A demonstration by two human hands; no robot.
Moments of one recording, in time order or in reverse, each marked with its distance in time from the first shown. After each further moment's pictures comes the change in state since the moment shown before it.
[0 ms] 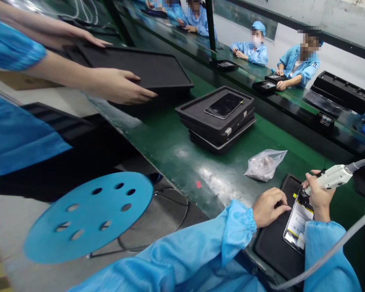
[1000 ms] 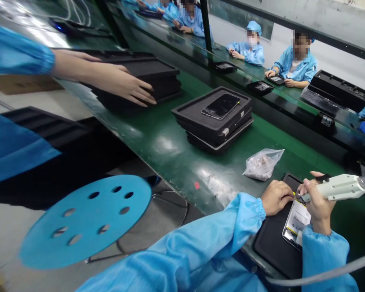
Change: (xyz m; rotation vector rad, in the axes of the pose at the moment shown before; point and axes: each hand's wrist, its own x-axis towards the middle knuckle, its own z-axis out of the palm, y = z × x) left_hand 0.029 -0.012 0.014 0.181 -0.127 0.097; right_hand -0.031 -0.036 0.005 0.092 -0.106 -0.016
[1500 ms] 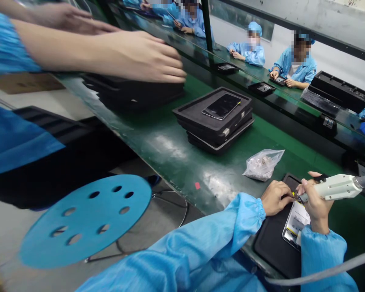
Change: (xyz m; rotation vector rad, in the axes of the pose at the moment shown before) left_hand 0.001 0.001 0.000 -0.045 0.021 -0.048; right_hand 0.000 0.004 0.003 -0.034 -0.009 0.010
